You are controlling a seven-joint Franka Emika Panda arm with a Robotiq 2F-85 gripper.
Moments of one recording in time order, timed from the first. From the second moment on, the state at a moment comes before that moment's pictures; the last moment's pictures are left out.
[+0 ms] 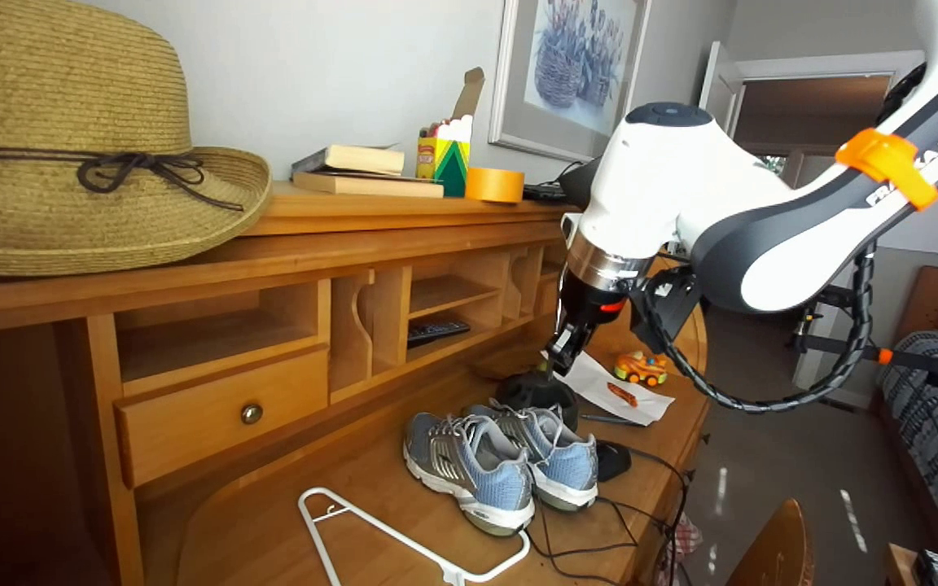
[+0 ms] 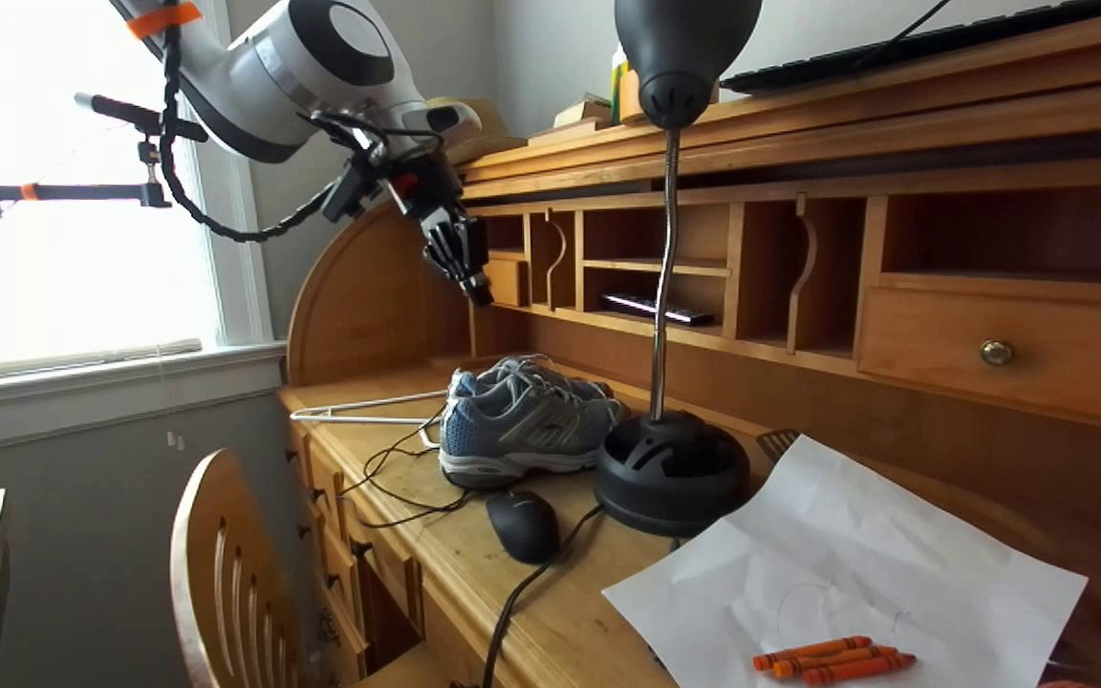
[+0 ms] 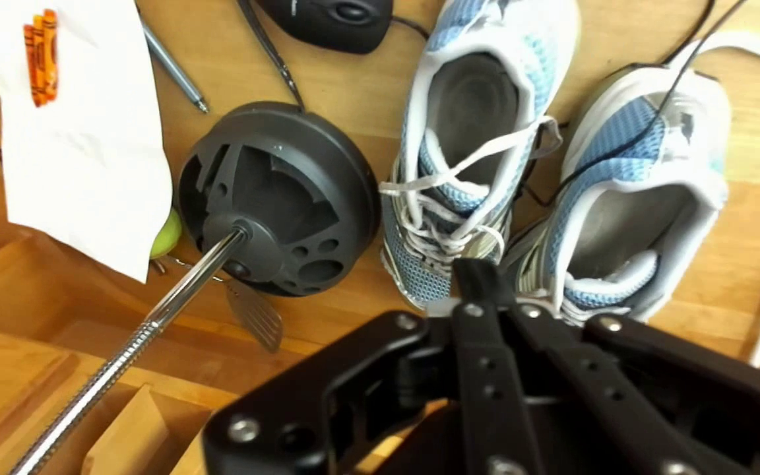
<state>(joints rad) -0.10 -0.03 0.05 -2.45 -0.68 2.65 0.55</state>
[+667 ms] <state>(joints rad) -0.04 -0.40 0.04 -2.32 -0.21 2.13 0.31</state>
